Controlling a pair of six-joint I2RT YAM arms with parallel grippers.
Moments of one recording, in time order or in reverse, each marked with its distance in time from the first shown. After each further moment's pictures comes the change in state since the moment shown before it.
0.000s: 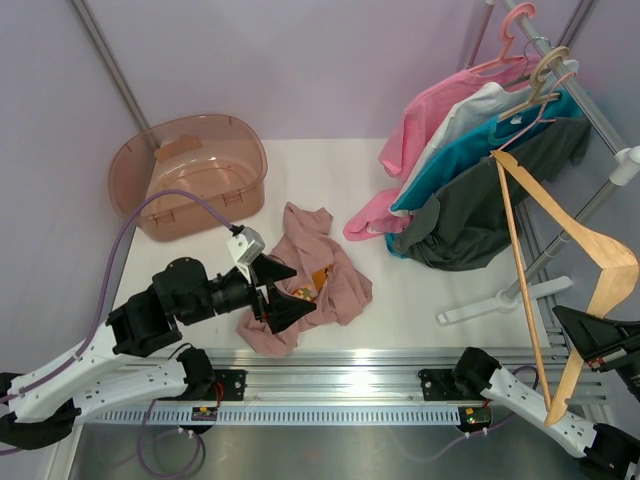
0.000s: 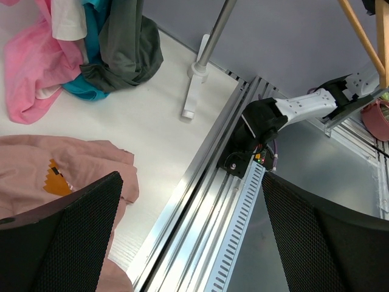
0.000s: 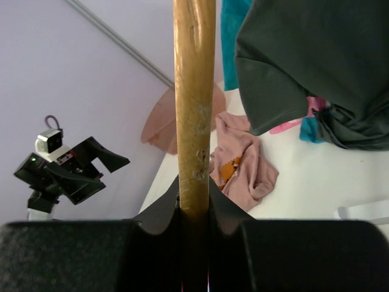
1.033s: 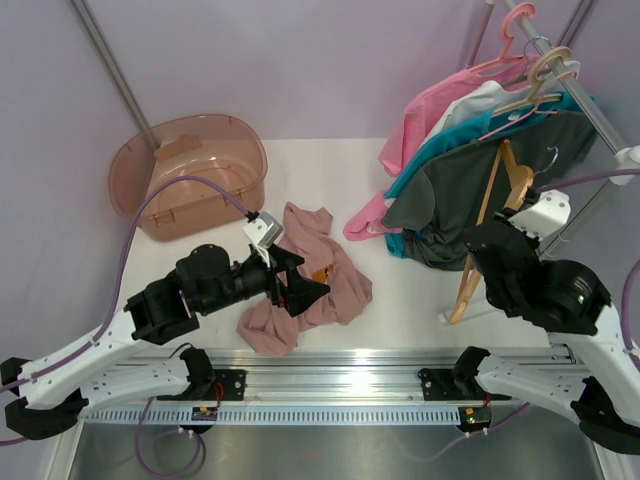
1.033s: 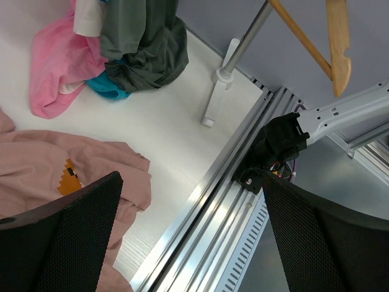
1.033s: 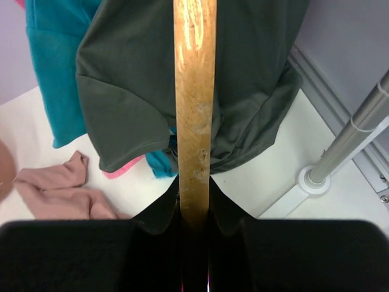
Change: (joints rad) left arm 0.000 0.139 0.066 0.019 -0.104 -0.031; right arm -0.074 0.738 -0.025 -0.027 0.531 0.118
